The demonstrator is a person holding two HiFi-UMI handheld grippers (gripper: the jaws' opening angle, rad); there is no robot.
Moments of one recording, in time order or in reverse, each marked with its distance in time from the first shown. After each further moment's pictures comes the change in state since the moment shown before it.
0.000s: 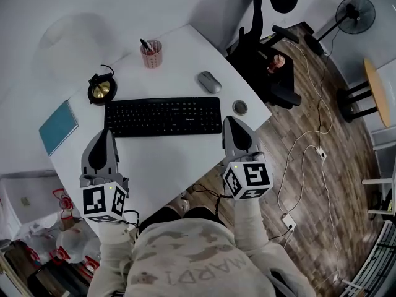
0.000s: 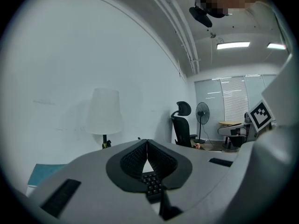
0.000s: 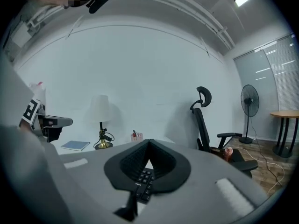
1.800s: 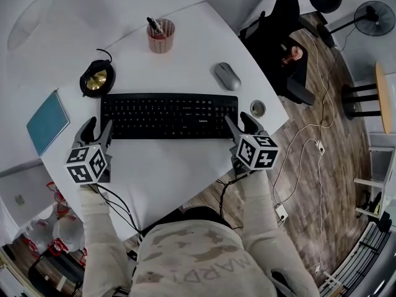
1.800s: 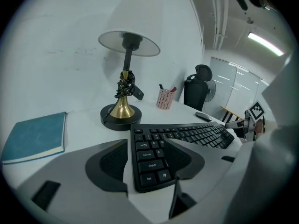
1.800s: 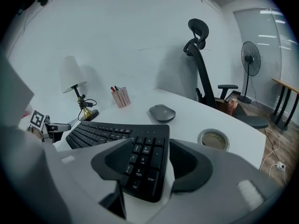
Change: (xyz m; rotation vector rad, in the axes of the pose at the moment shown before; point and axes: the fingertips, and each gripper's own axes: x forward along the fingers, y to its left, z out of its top) left arm 0.104 0.117 -0.190 -0.152 0.508 -0.036; right arm 0.106 -0.058 -0.173 0.201 0.508 -0.010
